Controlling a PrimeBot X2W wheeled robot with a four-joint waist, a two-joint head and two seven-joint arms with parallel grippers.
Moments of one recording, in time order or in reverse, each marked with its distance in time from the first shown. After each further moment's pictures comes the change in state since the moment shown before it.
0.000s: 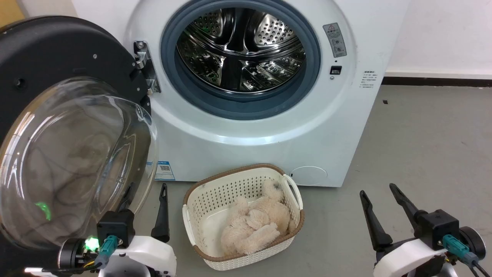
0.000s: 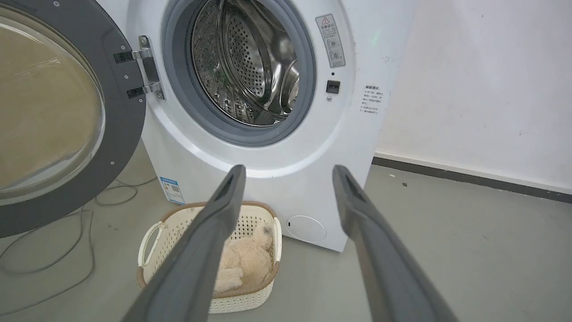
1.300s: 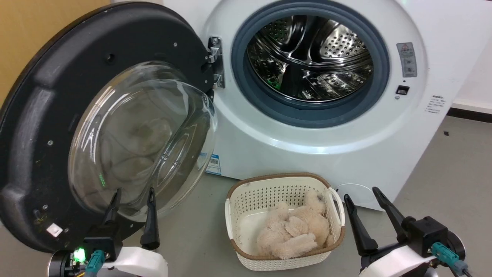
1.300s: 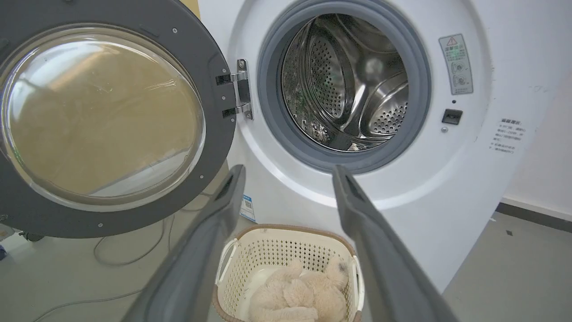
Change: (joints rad) left arm 0.041 0.000 0.031 -0.012 -0.019 0.018 -0.081; right arm 0.001 0.000 0.075 0.039 0.071 0.000 -0.080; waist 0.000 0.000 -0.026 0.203
